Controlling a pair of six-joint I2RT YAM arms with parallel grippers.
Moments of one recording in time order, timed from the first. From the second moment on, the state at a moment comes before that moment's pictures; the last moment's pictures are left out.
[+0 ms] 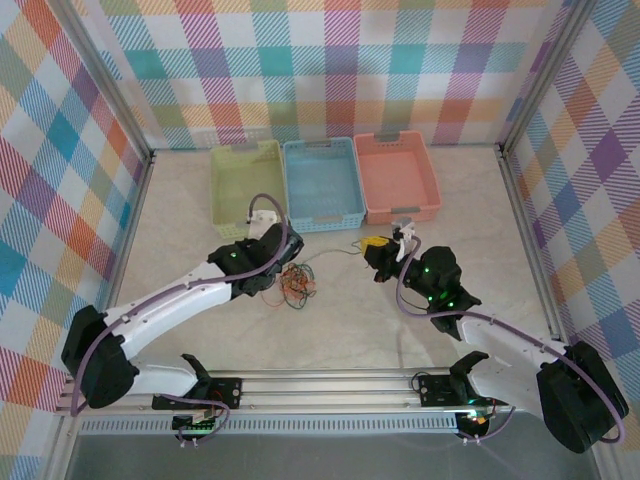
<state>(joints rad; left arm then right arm) -0.80 1.28 1.01 -0.72 -0.75 -0.55 0.56 1.03 0.37 0.57 -0.26 0.35</state>
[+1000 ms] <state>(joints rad) -0.83 1.42 1.03 -0.50 -0.14 -0.39 0.56 1.03 0.37 0.53 -0.22 0.34</state>
